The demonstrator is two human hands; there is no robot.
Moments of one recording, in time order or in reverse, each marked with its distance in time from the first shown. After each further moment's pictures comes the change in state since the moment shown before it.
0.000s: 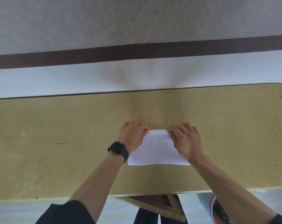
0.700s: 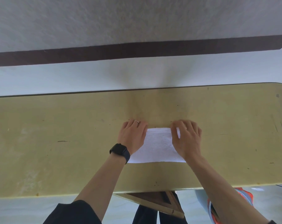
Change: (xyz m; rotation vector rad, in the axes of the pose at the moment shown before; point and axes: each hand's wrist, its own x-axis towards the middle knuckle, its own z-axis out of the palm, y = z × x) left_hand -0.010 0.001 0.016 0.102 0.150 0.017; right_hand -0.001 -0.021 -0.013 0.038 -0.081 0.372
